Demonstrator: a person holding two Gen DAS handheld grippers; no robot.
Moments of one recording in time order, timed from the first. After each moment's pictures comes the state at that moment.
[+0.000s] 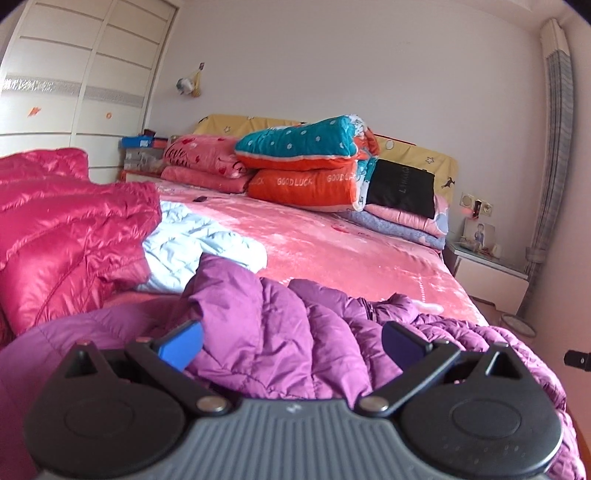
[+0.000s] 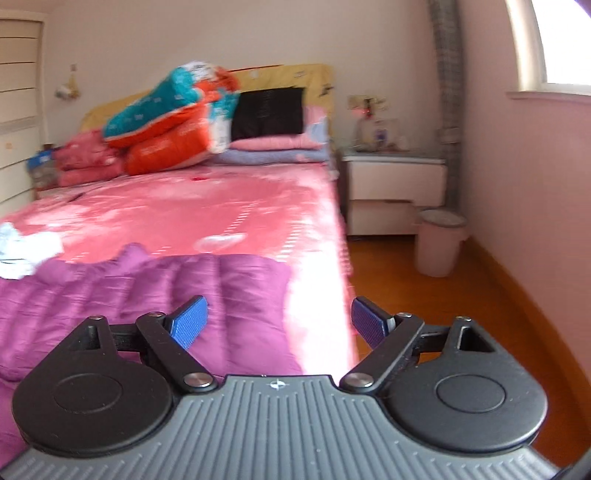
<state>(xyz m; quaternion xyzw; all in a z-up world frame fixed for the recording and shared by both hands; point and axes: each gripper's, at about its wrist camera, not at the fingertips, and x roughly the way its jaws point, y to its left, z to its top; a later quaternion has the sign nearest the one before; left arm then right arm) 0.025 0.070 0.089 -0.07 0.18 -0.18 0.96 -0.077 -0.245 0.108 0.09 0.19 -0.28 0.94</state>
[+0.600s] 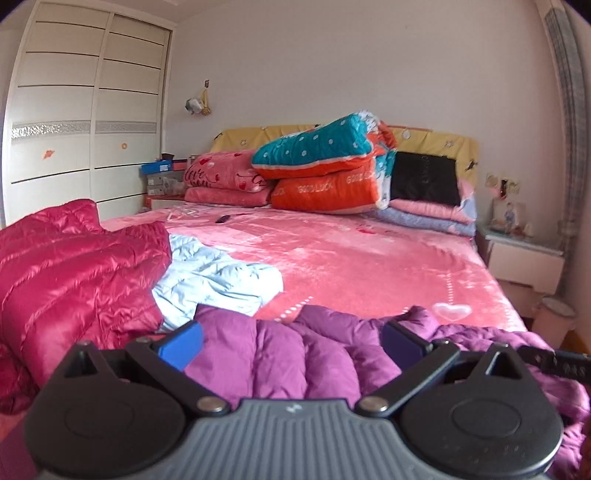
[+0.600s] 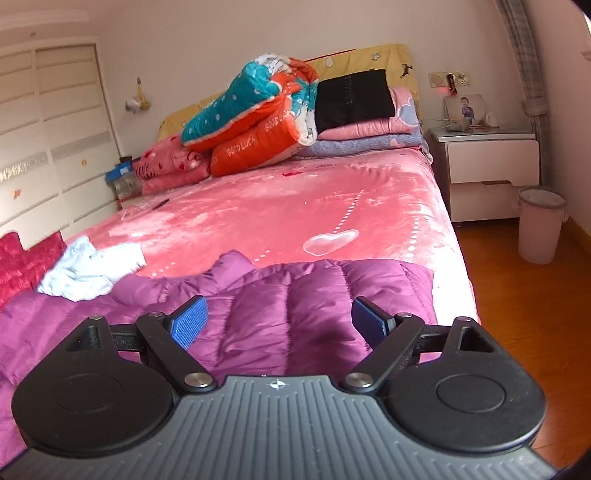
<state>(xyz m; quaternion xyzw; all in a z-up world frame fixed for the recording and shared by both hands) 0.035 0.018 0.127 0.01 0.17 -0.12 0.98 0.005 -0.247 0.092 0.14 0.19 -0.11 0.96</state>
